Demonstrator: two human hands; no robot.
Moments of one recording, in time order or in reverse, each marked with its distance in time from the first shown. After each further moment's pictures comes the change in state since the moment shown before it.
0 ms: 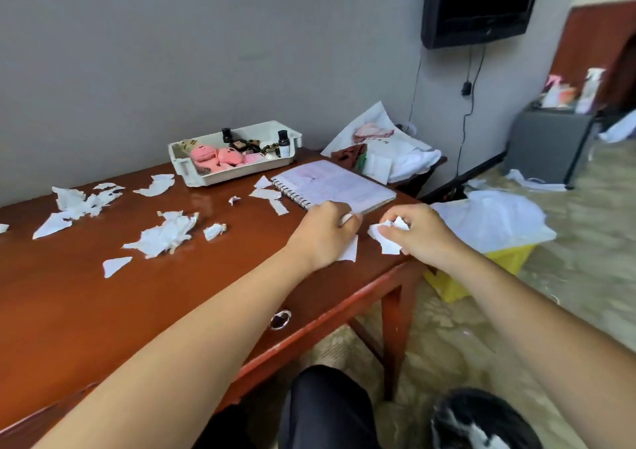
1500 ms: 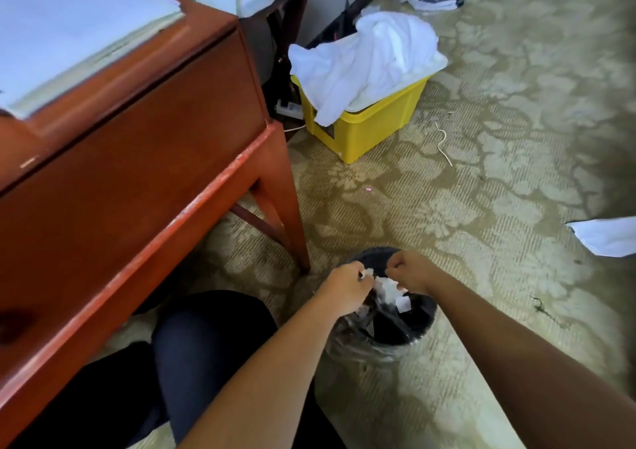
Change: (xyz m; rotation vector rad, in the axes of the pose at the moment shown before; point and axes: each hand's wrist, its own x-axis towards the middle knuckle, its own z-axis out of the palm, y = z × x) left_hand -0.057 0.001 0.352 -0.147 -1.003 -0.335; right_hand -0.167 0.308 0.039 -0.052 -0.335 1.014
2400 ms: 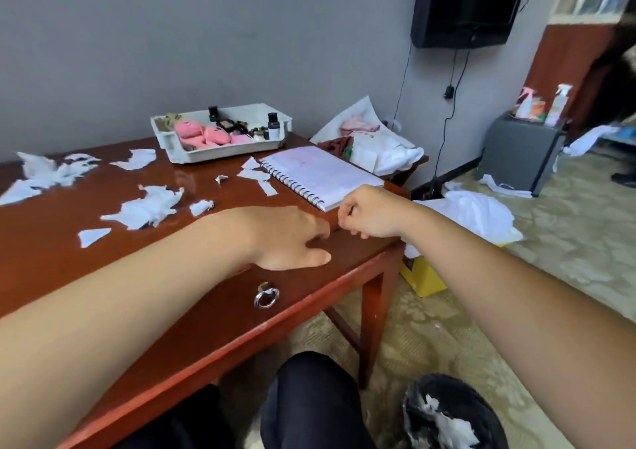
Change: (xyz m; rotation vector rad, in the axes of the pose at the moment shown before) left_hand -0.352 0.008 -0.218 0.777 0.459 0.048; right_hand -0.233 -0.331 -0.035 -0.451 0.167 -0.821
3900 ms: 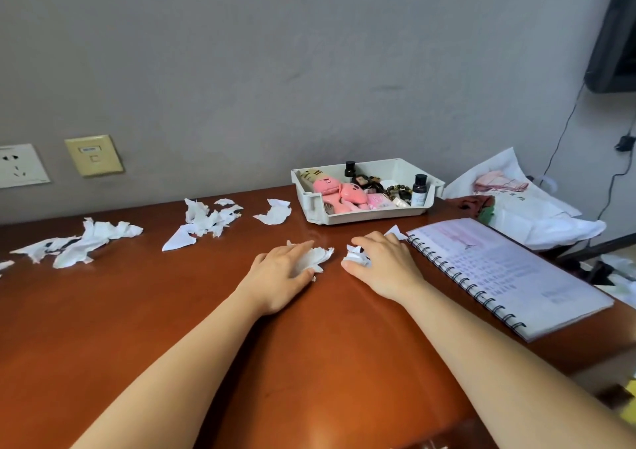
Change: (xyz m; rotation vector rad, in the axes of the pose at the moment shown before) left_hand 0.008 -0.262 0.081 -0.383 0.482 -0.495; right_hand 0.196 -0.129 0.098 -0.167 0.224 -0.290
